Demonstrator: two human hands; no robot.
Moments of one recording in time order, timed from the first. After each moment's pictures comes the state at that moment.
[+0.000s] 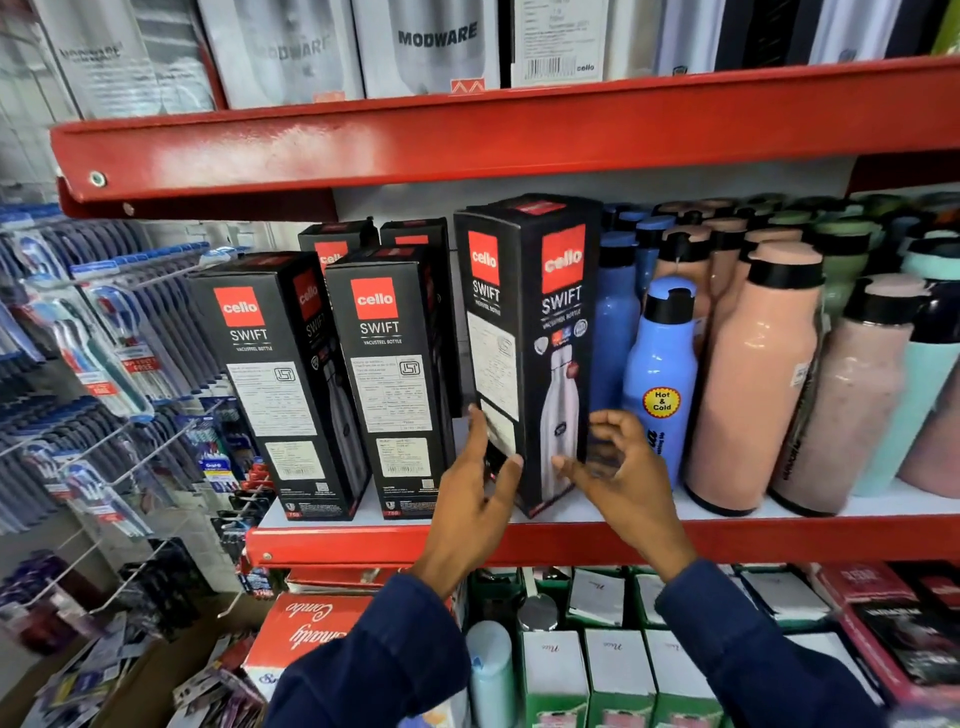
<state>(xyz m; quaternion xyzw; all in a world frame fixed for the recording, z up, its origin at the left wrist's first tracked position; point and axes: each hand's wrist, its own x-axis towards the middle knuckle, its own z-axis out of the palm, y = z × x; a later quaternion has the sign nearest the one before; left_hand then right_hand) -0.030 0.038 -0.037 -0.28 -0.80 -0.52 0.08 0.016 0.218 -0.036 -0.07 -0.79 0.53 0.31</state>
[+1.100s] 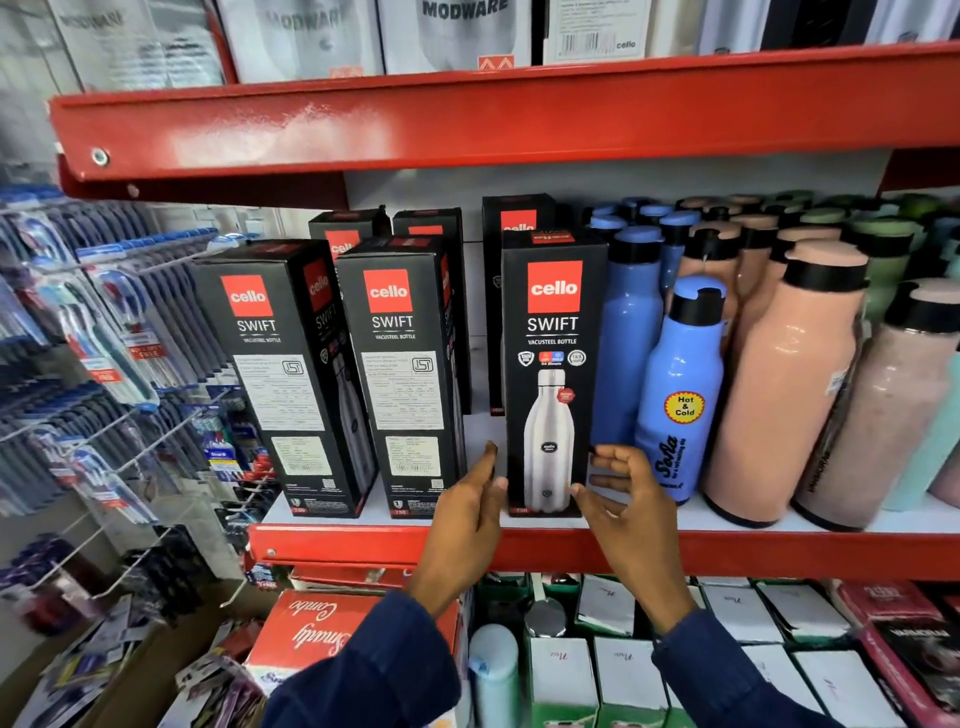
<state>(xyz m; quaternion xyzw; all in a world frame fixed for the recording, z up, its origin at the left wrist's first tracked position) -0.041 0.021 -0.060 -0.27 -0.82 -0.50 0.05 0.023 0.200 -0.064 -0.10 -0.78 0.52 0.34</state>
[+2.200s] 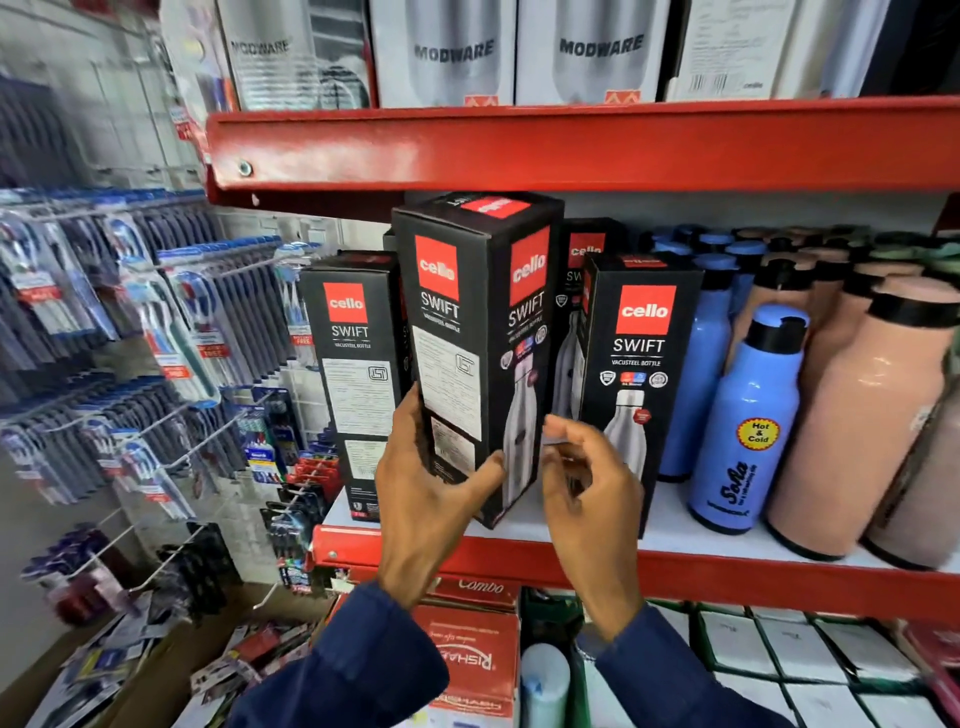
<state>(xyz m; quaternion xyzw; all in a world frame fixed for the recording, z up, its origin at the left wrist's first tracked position) -0.038 -0.065 0.004 -0.18 -0.74 -0.59 0.26 0.007 0.077 -0.003 0.00 -0.76 0.49 0.42</state>
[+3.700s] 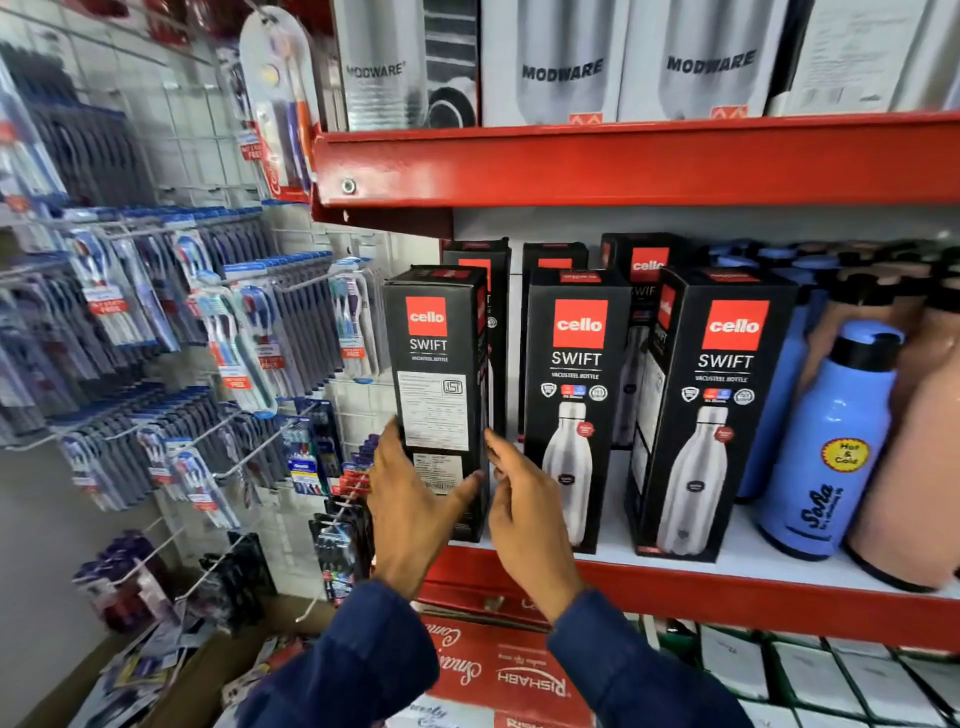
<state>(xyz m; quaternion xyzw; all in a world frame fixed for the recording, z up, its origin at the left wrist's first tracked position) -0.108 -0.141 -0.032 -0.06 -0.84 -0.48 0.24 -0.055 -0.016 -0.021 0.07 -0.85 0.43 0.29</state>
